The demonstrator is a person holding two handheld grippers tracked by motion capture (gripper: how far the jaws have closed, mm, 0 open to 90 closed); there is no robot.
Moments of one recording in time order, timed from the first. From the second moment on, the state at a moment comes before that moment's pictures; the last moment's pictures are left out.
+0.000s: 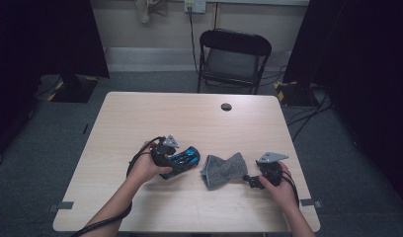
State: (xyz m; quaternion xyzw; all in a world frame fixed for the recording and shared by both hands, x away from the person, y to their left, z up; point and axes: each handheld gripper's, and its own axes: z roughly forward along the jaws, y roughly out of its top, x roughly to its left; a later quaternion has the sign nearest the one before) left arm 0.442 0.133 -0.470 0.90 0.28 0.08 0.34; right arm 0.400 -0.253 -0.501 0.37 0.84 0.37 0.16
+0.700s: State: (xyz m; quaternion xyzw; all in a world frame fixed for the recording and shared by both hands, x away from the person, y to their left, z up) left arm 0.446 0.129 -0.485 0.90 0.28 0.07 0.33; right arm 0.400 -0.253 -0.501 0.37 0.84 0.37 0.16
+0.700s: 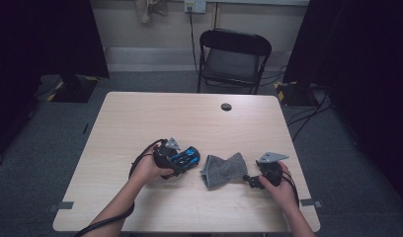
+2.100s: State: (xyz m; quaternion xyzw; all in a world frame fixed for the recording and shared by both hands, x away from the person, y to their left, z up) left arm 0.437 0.141 -0.485 0.90 0.27 0.07 0.33; right arm 0.397 -0.267 -0.481 0.35 0.85 0.36 0.16
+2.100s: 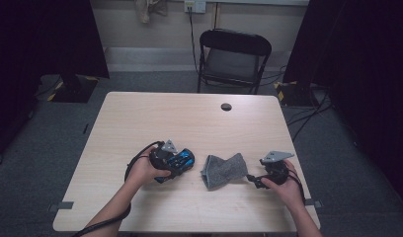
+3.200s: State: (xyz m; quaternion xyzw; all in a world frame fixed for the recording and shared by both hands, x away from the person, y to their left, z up) left arm 0.426 0.158 -0.479 0.90 0.28 0.07 0.33; right arm 0.409 -0.178 -0.490 0.19 0.90 0.37 0.11
